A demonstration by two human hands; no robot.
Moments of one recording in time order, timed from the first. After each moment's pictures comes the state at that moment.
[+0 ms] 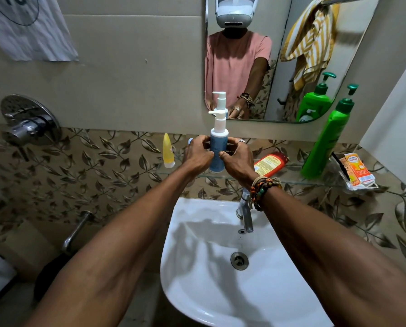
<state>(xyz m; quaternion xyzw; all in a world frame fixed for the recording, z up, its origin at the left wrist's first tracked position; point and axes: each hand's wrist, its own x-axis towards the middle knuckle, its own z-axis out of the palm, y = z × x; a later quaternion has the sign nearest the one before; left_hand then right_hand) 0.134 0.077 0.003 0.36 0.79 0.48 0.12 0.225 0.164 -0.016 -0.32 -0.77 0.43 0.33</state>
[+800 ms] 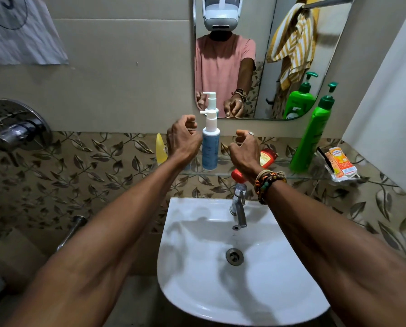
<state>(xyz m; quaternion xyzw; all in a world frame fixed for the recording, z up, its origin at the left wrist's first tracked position) 0.136 0.068 0.031 0.36 0.75 0.54 -0.07 0.250 0.173 0.001 -0.39 -0.75 0.38 0.38</state>
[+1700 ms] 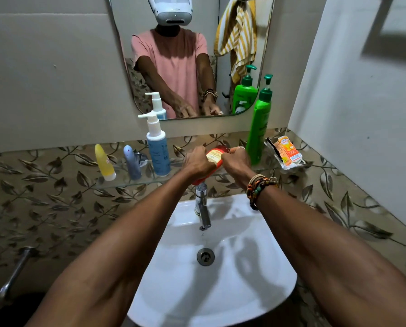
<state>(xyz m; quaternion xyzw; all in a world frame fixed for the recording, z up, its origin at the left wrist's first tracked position) 0.220 0.182 -0.022 0.48 0.82 0.28 0.14 0.326 0.233 -0.022 -0.53 -0.65 0.45 0.31</state>
